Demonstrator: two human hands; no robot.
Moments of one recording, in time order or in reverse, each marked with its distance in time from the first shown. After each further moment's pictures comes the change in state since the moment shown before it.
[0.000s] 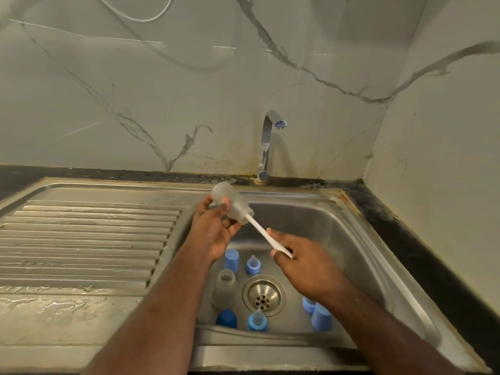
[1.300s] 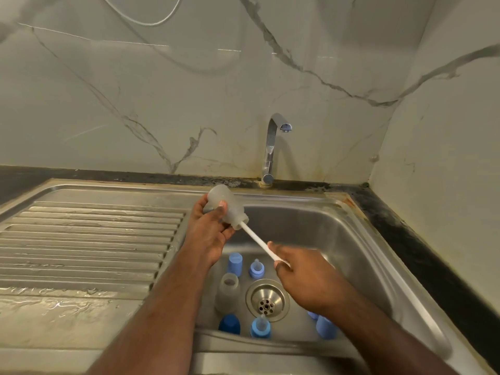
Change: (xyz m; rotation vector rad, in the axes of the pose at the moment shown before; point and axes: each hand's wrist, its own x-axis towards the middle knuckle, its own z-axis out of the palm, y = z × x) left_hand -0.006 0.008 -0.002 0.034 0.058 0.074; right_hand -0.005 -0.011 0.002 -0.145 -0.146 0.028
